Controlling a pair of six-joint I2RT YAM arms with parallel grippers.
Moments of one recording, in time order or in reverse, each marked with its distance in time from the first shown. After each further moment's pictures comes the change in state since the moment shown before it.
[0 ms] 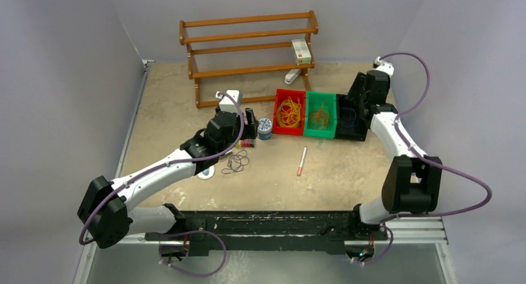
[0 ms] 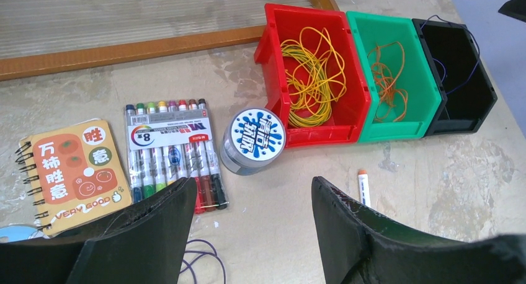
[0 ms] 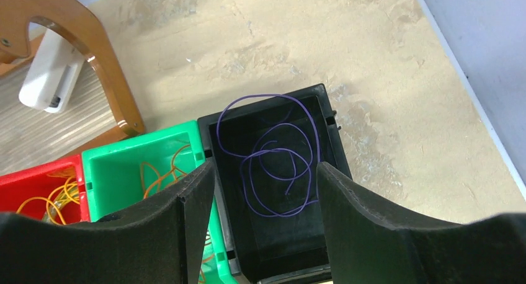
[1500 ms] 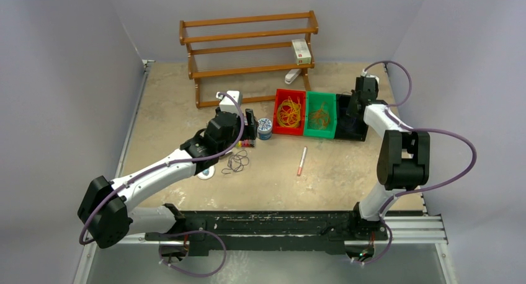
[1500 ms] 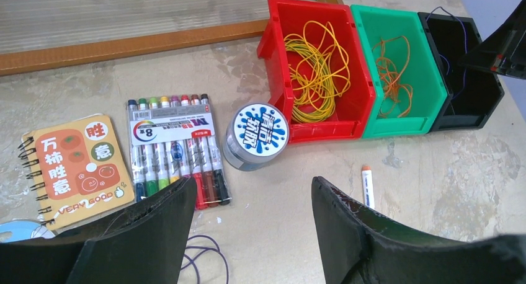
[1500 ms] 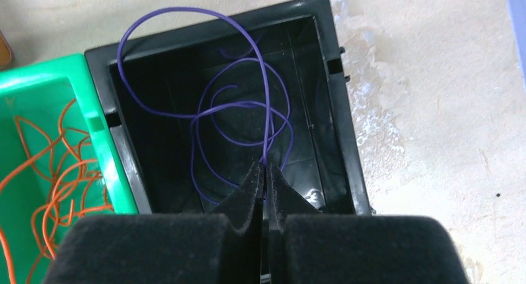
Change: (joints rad) left arm 0.000 0.001 0.000 -0.016 0.000 0.000; right arm -0.006 0.212 0.054 -0.127 0.022 -0.066
